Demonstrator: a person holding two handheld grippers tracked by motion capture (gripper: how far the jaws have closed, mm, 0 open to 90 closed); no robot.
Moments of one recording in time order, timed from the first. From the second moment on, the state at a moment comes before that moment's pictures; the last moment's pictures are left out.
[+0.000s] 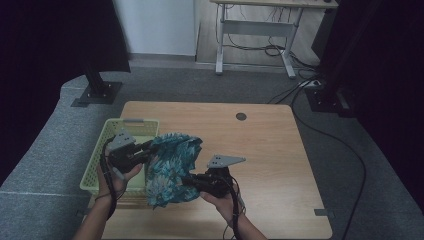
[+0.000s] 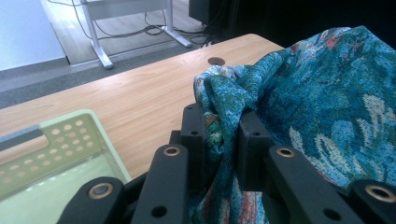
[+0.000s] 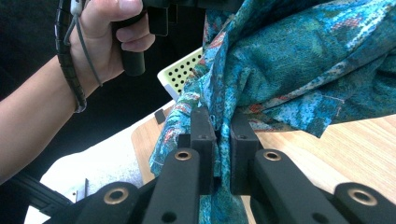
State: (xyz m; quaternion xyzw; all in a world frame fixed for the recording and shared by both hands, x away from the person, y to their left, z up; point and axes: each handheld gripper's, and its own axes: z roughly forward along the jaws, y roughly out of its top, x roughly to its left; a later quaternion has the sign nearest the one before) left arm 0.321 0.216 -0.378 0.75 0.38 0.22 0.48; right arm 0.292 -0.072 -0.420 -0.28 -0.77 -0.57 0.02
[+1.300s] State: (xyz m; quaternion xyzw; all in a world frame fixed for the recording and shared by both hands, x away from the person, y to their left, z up) left arm 0.325 0.257 -0.374 0.74 0.41 0.24 0.47; right arm 0.311 -0.028 -0.413 -0.26 -0.78 -0.57 0.04
